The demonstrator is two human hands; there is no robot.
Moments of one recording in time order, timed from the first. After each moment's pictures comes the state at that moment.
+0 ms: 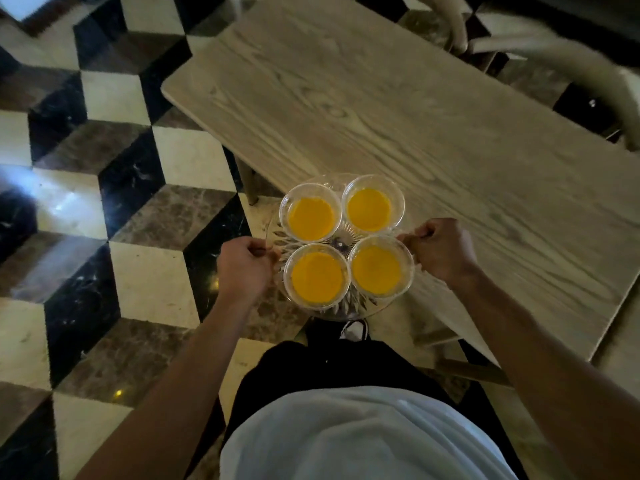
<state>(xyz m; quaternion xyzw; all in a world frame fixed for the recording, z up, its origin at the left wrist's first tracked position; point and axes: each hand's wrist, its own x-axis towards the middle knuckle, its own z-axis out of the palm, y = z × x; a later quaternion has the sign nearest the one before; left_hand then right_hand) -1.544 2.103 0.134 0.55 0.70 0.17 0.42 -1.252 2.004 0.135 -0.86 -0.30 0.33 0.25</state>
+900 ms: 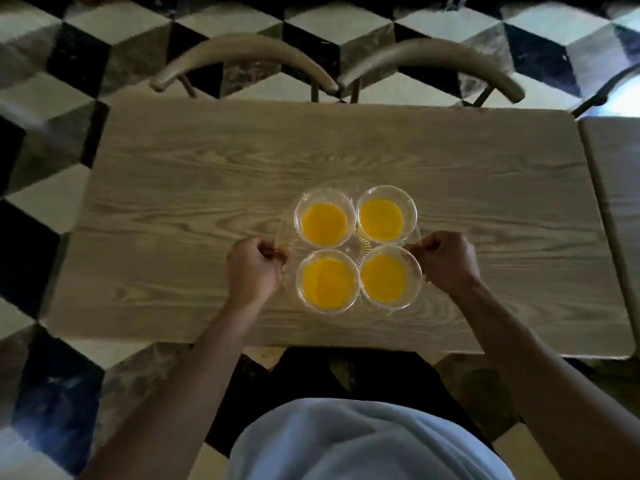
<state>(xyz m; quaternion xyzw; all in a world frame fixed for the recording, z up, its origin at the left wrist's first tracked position) -1.366 2.381 0.120 0.72 0.48 0.01 0.50 -1.215 2.121 0.122 -0.92 0.01 0.22 0.33</state>
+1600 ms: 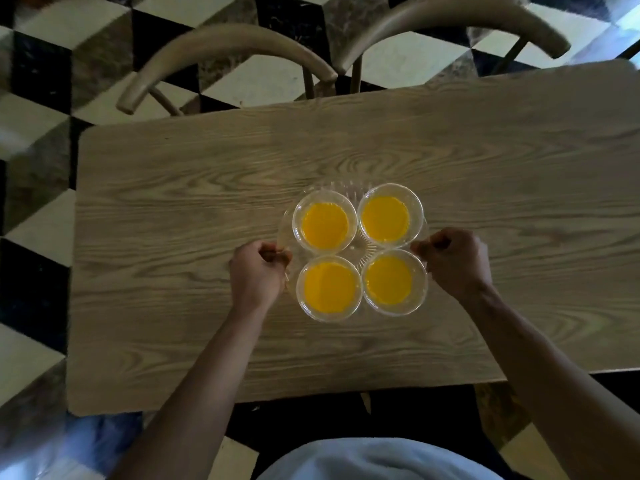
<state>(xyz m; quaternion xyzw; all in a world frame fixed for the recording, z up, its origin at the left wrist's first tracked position) -1.298 2.450 0.086 0.73 0.48 -0.03 0.49 -1.186 2.181 0.081 -0.91 0.09 0.21 0.35</state>
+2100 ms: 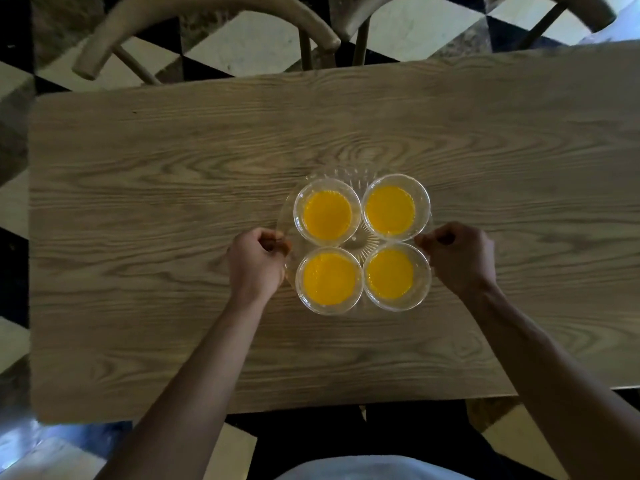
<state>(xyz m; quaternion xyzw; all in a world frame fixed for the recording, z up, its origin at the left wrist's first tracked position) -1.272 2.454 0.050 0.73 0.48 -0.06 0.49 -1.163 2.186 0.045 -0.92 0.11 0.21 0.32</state>
